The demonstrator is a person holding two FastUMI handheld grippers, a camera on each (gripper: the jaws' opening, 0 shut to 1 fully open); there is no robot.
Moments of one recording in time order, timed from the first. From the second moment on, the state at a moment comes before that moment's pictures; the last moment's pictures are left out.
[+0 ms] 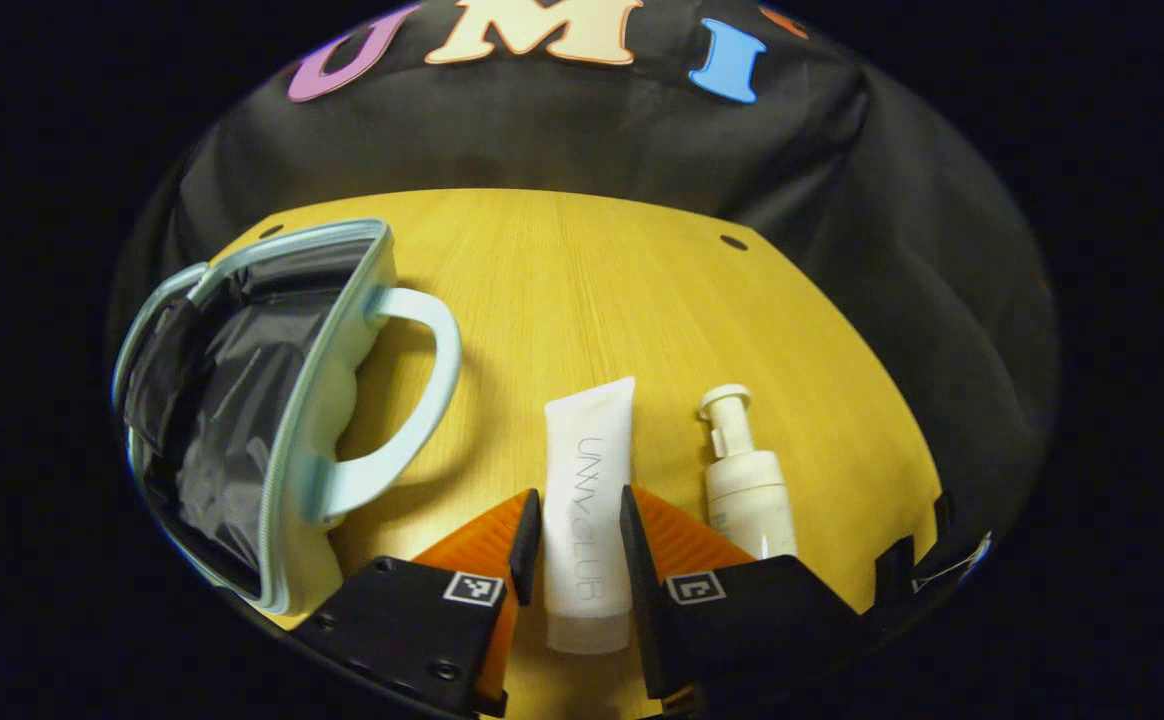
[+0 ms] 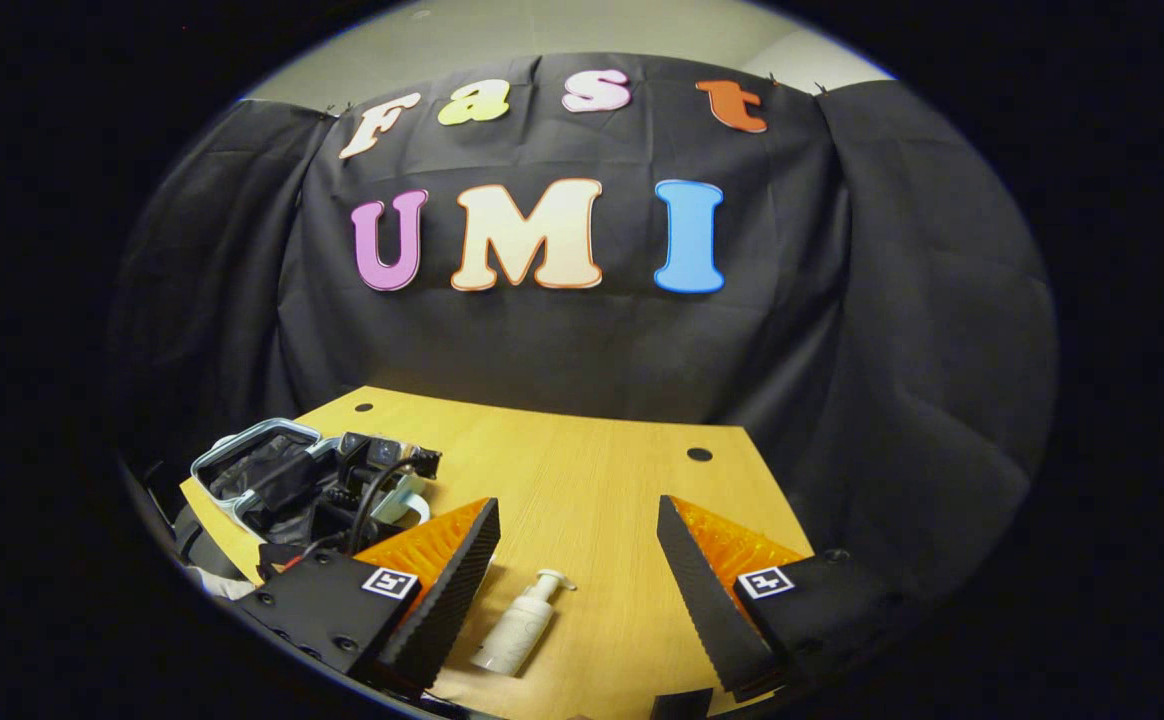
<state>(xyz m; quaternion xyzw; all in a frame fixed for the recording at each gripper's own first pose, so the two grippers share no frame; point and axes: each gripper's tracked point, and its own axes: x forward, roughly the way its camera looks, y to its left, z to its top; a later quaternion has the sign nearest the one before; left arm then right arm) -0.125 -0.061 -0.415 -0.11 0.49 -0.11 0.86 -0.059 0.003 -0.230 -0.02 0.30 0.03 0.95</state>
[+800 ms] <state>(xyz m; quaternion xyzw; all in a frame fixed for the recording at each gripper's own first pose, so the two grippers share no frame) -0.131 -0.074 -0.415 -0.14 0.49 -0.15 0.85 -0.102 0.023 -0.415 0.07 0.57 0.03 0.82</state>
